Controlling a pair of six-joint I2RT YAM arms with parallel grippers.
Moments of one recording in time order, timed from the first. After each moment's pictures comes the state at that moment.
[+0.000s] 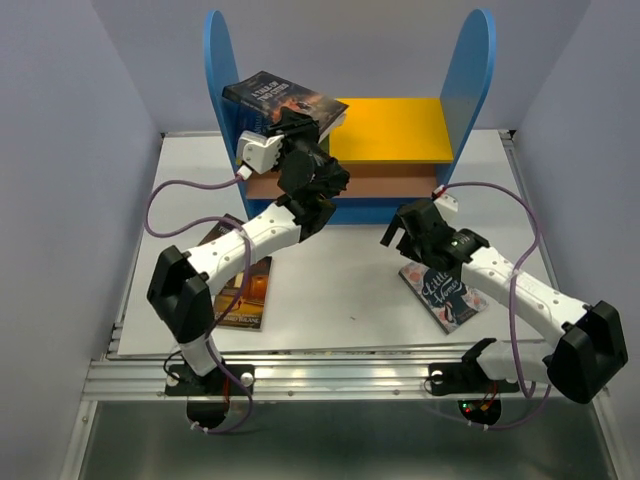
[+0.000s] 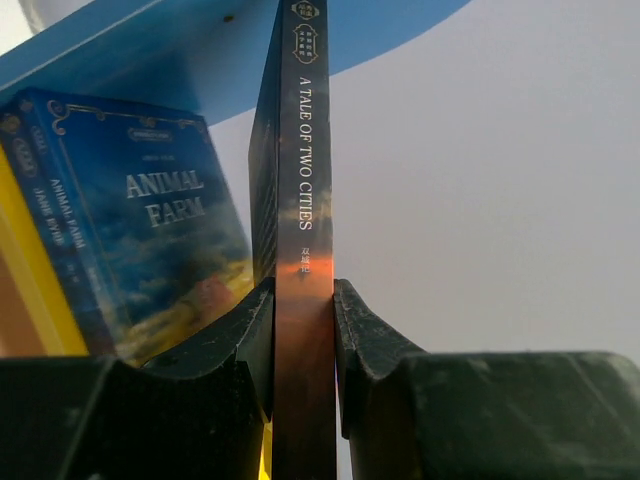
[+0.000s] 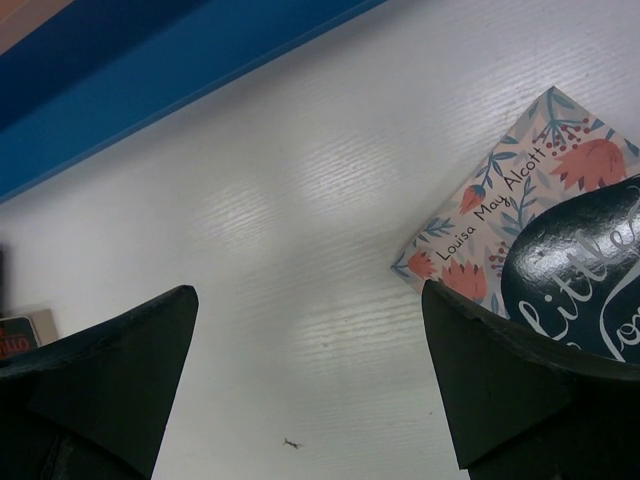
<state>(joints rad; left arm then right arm) -0.86 1.68 1.52 0.91 -1.54 -0.55 0.61 1.22 0.93 -0.57 0.44 0.93</state>
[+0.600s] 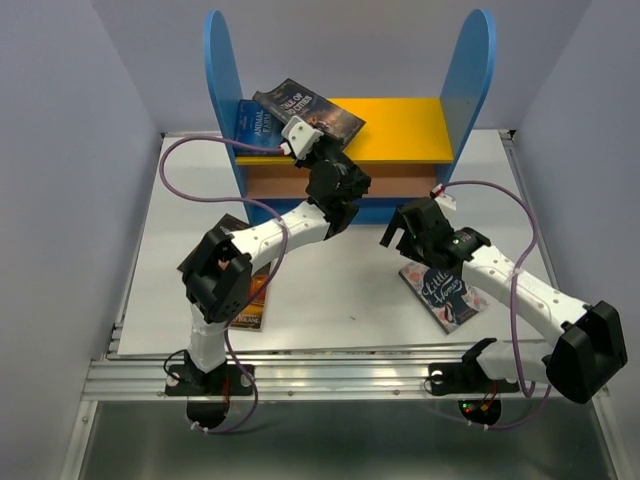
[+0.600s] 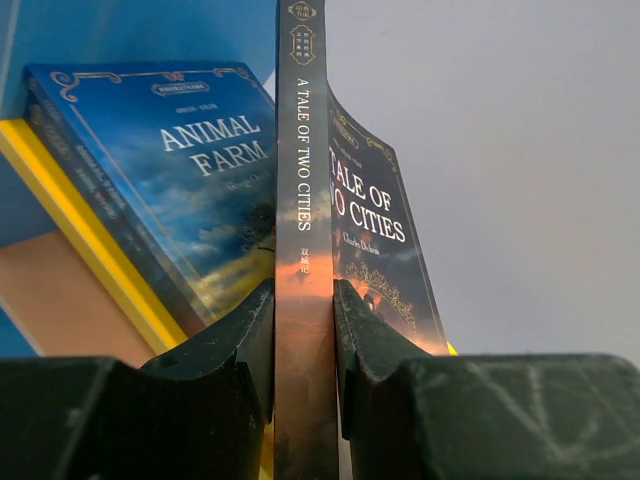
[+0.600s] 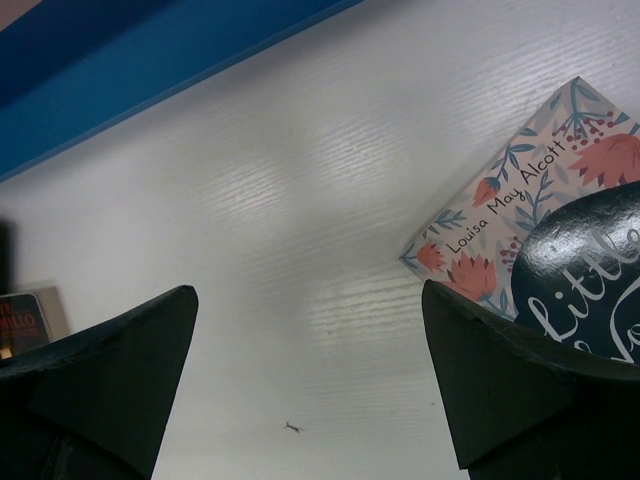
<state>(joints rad) -0.87 1.93 1.60 1.17 -1.53 0.12 0.59 1.23 0.93 -0.57 0.36 0.90</state>
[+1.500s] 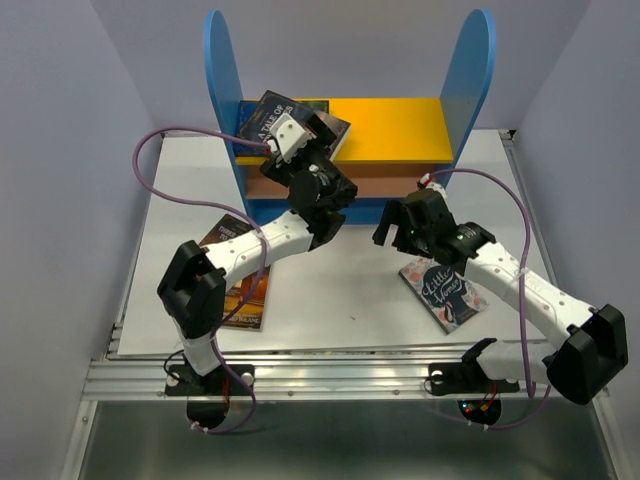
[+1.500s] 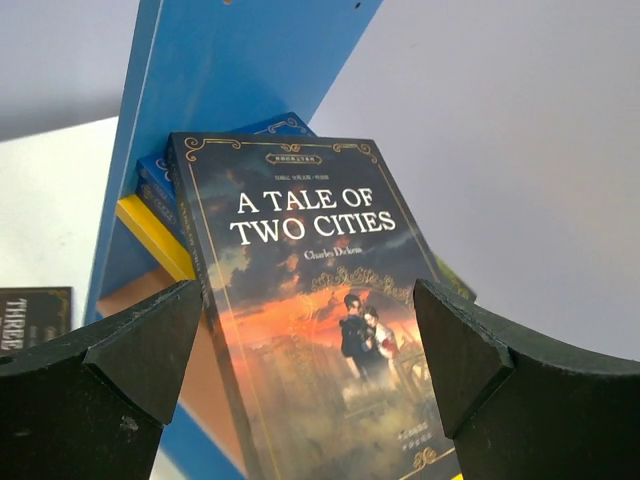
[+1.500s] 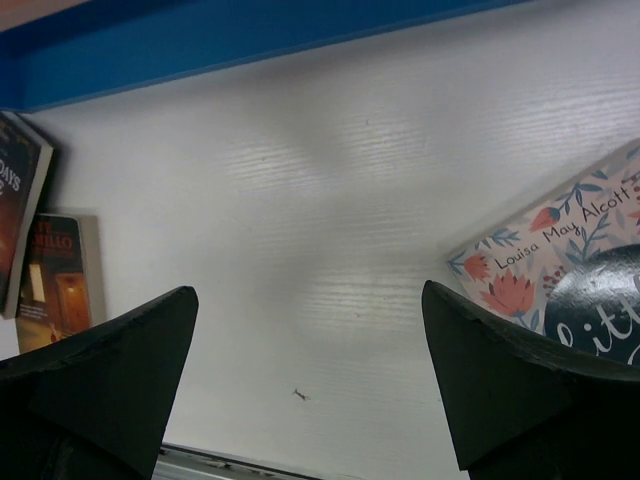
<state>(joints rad) -0.89 1.75 1.44 1.19 -1.54 0.31 0.59 1.22 0.99 -0.56 0.22 0.74</state>
